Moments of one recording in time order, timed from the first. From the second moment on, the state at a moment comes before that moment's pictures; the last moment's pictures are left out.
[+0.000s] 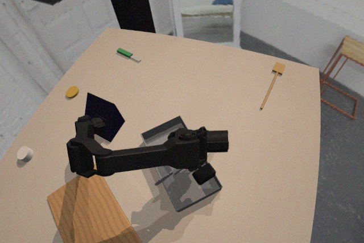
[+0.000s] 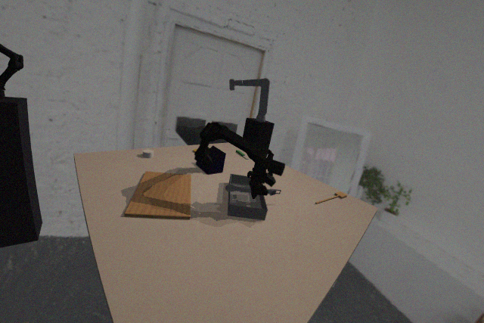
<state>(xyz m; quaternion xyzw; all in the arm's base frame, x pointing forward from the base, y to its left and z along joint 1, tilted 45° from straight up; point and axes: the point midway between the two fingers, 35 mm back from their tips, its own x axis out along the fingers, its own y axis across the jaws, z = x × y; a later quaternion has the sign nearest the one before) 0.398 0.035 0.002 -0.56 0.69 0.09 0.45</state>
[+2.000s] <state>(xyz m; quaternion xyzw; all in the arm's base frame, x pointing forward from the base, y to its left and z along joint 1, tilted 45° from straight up) 0.361 -0.009 0.179 -0.67 0.63 0.30 0.26</state>
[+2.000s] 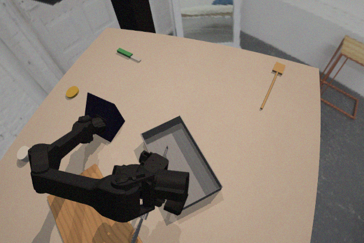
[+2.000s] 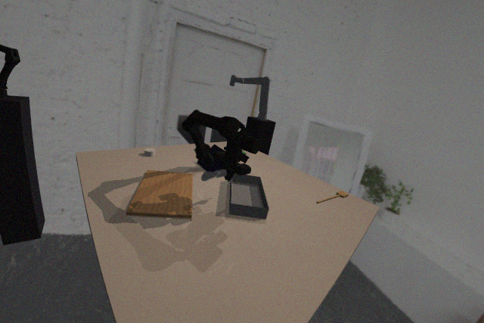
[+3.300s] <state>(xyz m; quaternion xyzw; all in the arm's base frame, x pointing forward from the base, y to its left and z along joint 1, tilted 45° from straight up) 0.313 -0.070 0.234 -0.57 0.69 0.10 0.44</state>
